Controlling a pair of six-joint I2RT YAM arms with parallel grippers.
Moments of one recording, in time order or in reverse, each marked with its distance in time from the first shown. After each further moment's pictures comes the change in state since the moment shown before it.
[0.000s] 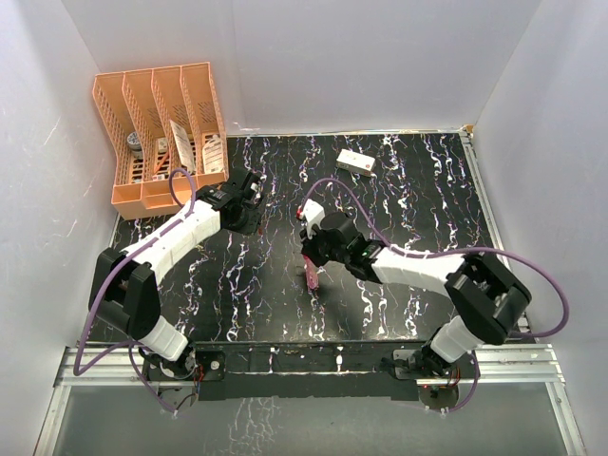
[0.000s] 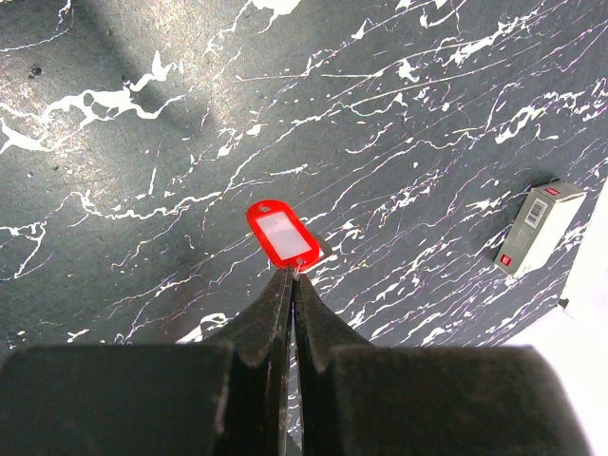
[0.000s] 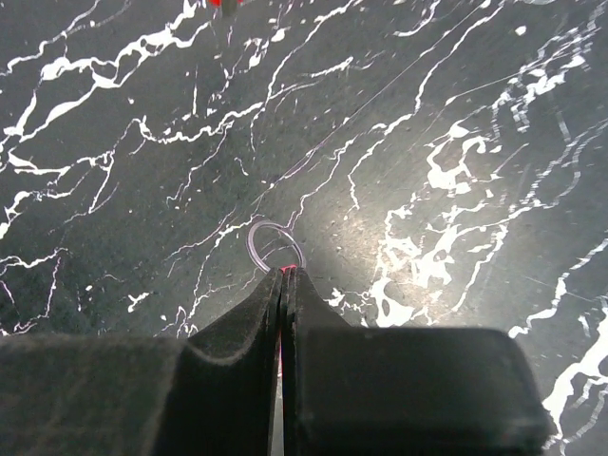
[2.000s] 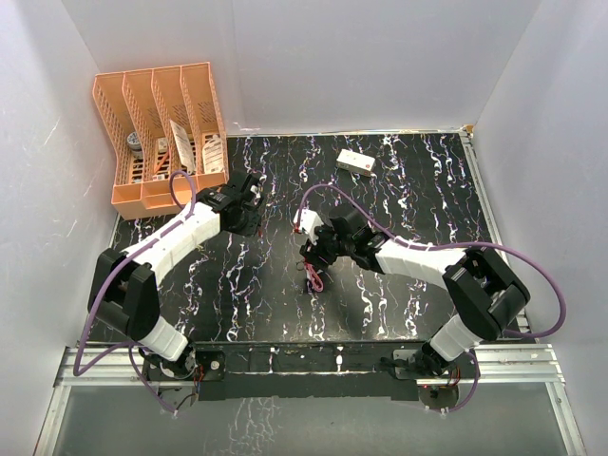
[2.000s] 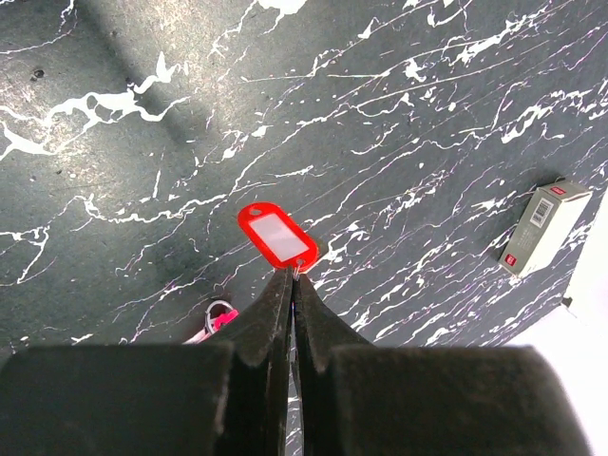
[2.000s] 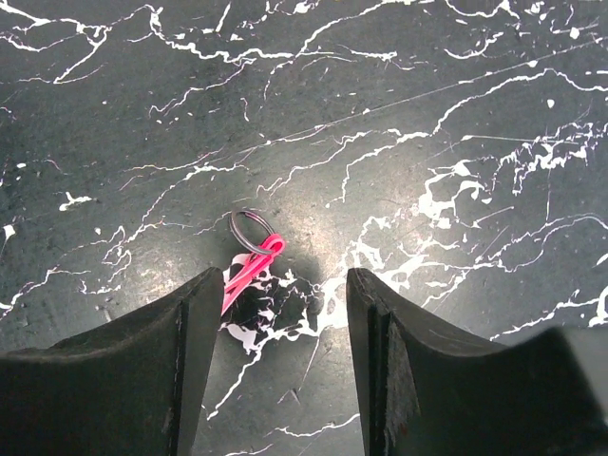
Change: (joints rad) left arm 0.000 -0.005 -0.027 0.026 0.003 0.005; right arm -0.109 0.047 0.026 -0.092 -0.282 -0.435
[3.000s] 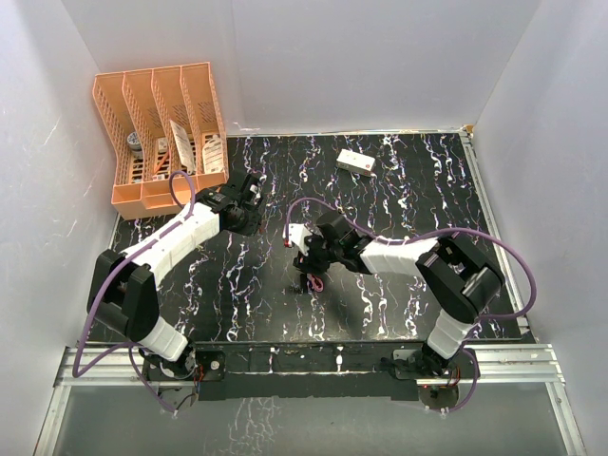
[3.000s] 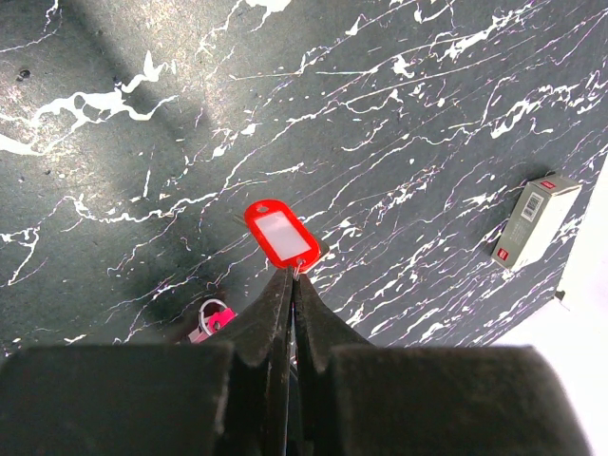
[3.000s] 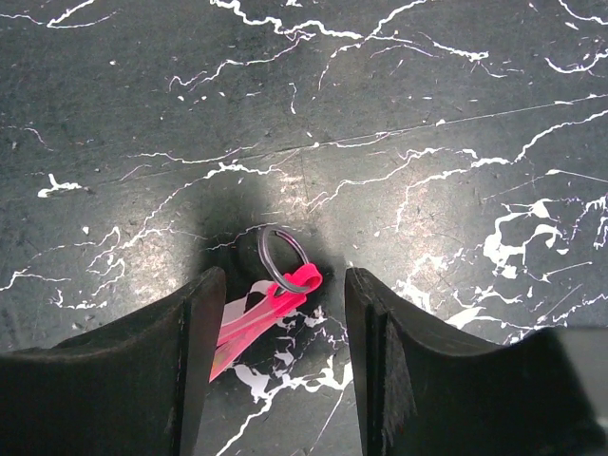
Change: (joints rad) left arm 0.000 -0.009 -0.003 0.015 0.001 0.007; right arm 0.039 0.148 0.022 0.045 -0.035 -0.124
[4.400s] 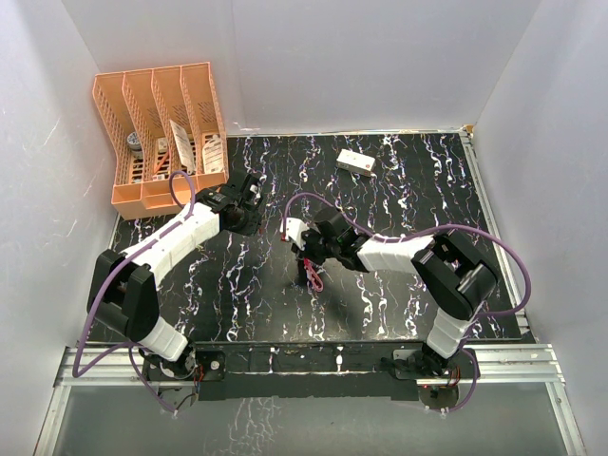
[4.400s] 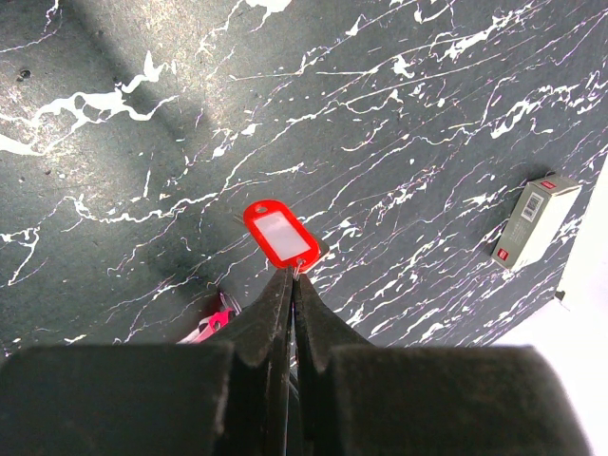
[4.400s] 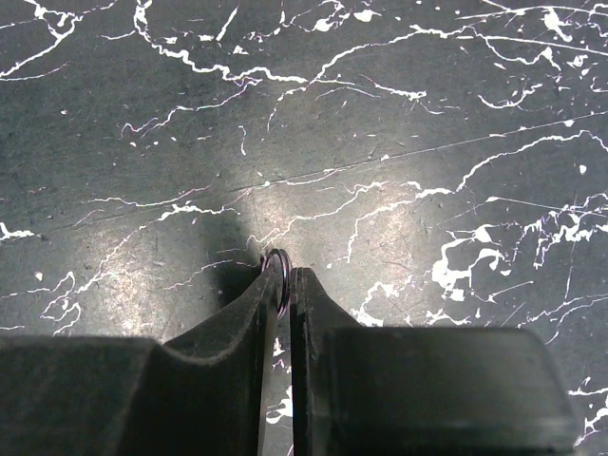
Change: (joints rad) left arm 0.000 0.000 0.000 0.000 0.000 0.000; right arm 0.000 0.037 0.036 0.064 0.037 0.003
